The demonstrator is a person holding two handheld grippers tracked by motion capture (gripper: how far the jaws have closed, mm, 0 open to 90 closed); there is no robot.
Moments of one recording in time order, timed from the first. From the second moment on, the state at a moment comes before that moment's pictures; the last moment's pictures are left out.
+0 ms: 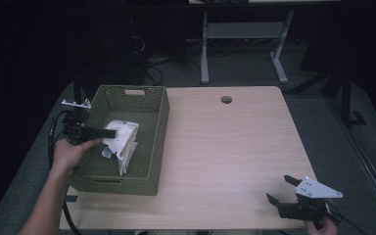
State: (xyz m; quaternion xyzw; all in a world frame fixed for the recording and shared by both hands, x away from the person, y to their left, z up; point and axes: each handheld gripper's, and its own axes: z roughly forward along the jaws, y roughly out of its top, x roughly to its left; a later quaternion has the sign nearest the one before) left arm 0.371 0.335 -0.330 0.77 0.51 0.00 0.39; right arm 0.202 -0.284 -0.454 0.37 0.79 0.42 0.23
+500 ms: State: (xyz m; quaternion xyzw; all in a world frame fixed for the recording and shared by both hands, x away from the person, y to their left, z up) left arm 0.364 0.342 -0.313 0.74 0.48 -0.01 0.46; right arm 0.202 -0.285 -0.454 0.38 0.79 0.42 0.23
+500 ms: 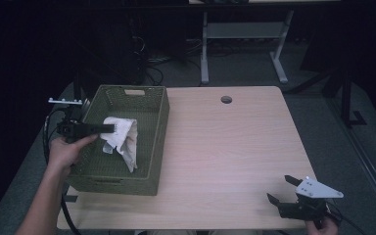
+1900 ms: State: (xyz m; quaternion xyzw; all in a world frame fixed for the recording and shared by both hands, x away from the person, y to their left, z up) left arm 0.357 0.337 -0.246 0.72 0.43 0.01 0.55; right arm 0.203 -0.286 -0.454 0.38 0.79 0.42 0.23
